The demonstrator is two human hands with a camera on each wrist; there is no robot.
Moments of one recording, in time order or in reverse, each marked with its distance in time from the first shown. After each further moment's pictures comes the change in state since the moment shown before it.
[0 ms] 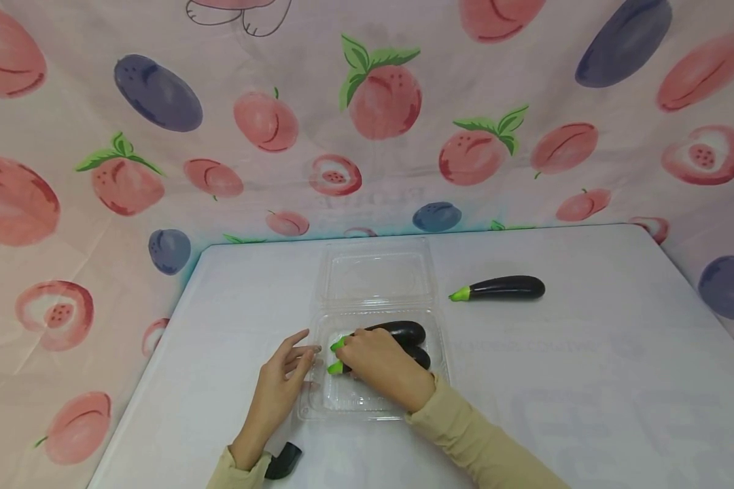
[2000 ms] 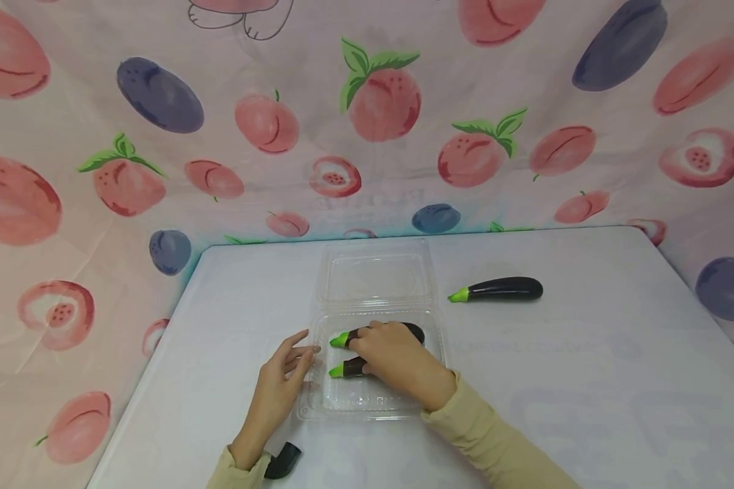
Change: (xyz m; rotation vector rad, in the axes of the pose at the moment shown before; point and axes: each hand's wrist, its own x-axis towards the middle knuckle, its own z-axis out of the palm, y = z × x) left_hand 0.000 0.002 0.001 0.043 0.008 -0.006; right_hand -0.013 0.016 -0.014 -0.044 -0.034 0.027
